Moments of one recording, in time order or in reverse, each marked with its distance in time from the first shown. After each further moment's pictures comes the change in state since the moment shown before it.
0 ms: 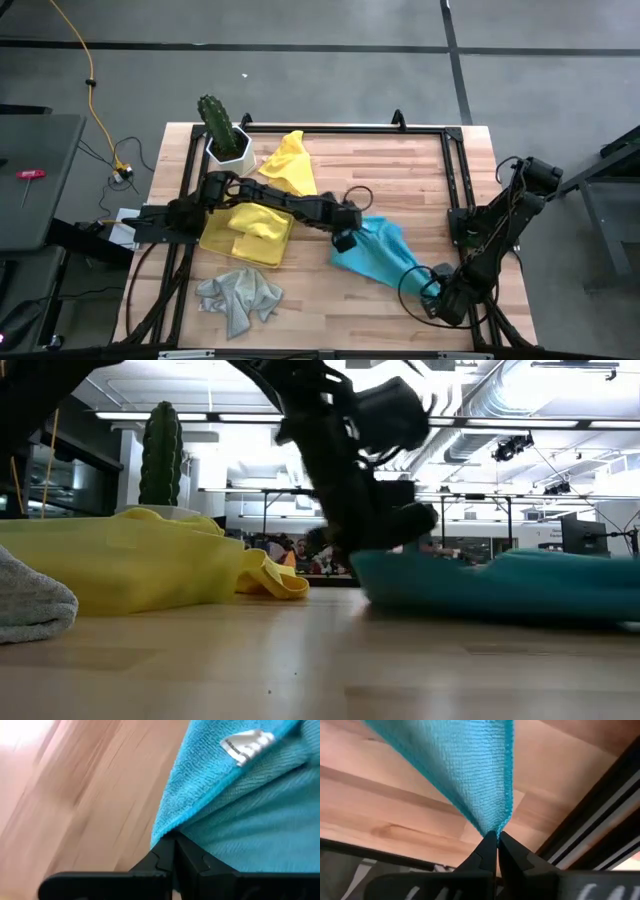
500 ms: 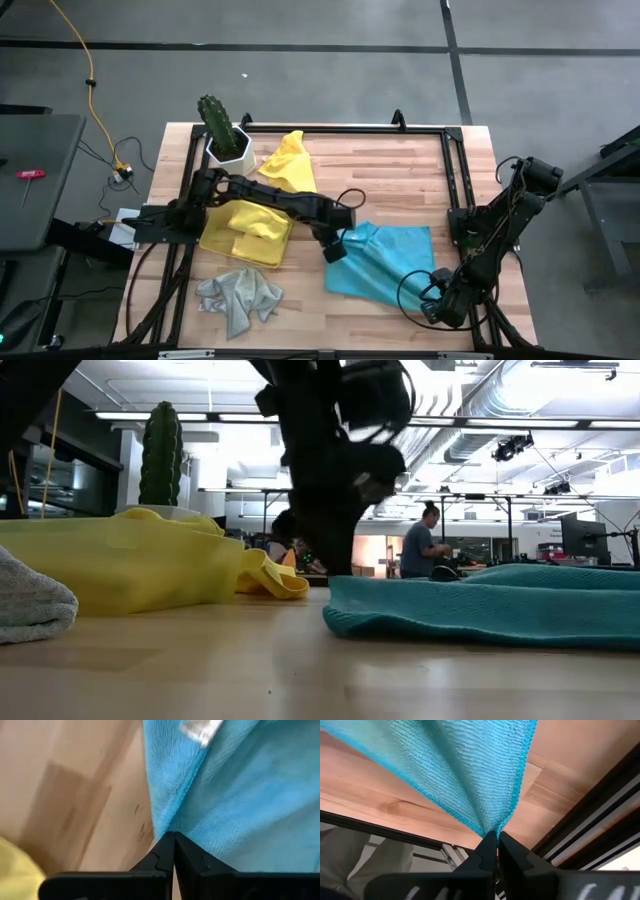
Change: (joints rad) left arm -0.012 -0.096 -0.003 -0.190 0.330 -0.083; right arm 0.000 0.000 0.000 0.078 -0.042 0.003
